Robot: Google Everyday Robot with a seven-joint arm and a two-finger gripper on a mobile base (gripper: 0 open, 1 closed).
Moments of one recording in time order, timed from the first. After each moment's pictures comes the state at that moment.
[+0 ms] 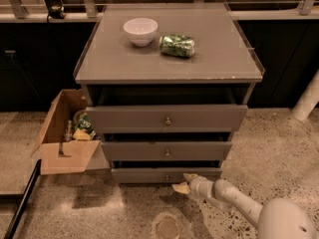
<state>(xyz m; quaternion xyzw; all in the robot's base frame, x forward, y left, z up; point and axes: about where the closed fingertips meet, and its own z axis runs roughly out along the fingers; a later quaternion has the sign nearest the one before) 0.646 -0.123 0.163 -0.29 0.83 0.22 0.42</state>
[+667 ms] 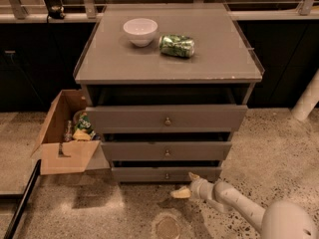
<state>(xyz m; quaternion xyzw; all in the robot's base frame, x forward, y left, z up) 0.637 -0.122 0.163 -0.29 0.83 0.22 0.42</state>
